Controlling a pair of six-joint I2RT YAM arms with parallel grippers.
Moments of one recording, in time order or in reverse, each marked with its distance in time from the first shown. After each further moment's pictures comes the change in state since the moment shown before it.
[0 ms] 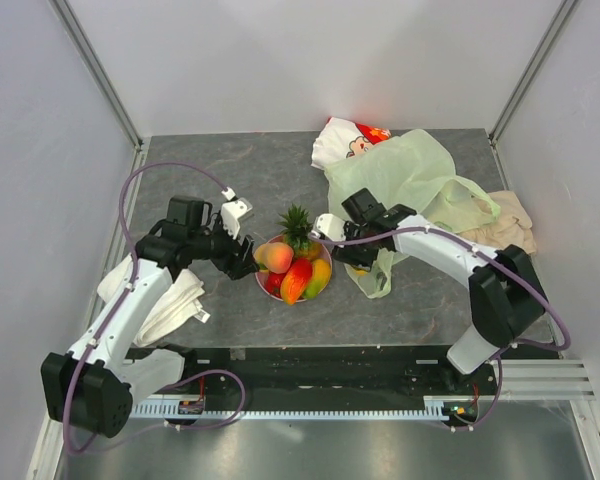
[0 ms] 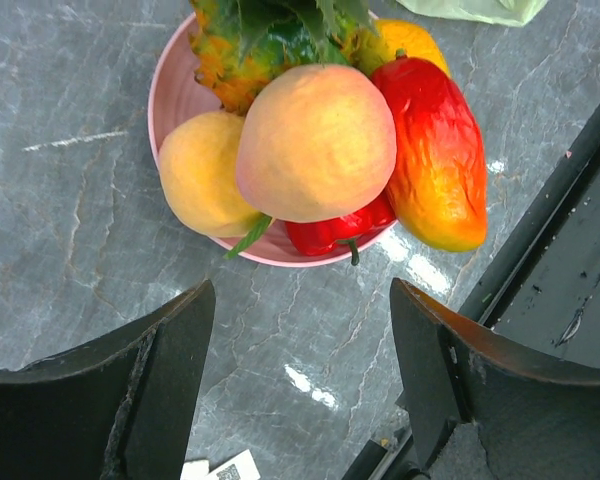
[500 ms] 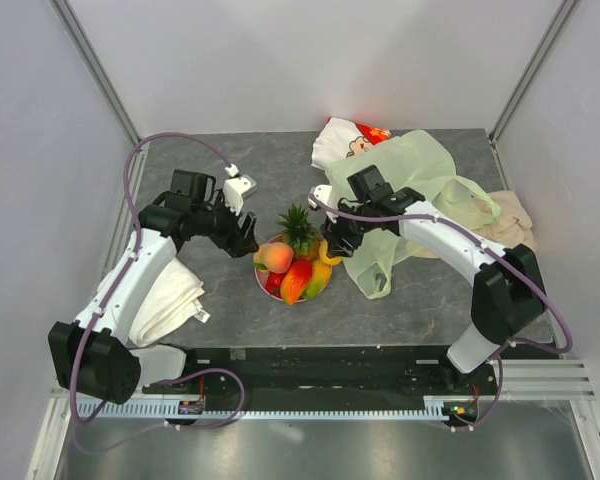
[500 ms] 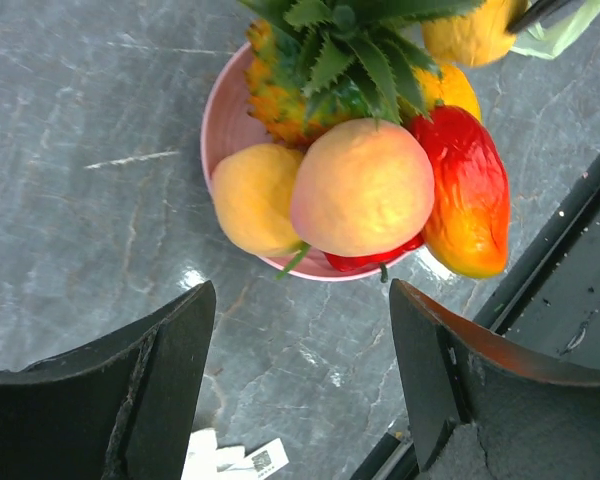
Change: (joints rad) left arm 0.005 0.169 0.230 -0.111 -0.049 0.021; right arm -0.050 -0.011 0.162 0.013 -0.404 0.140
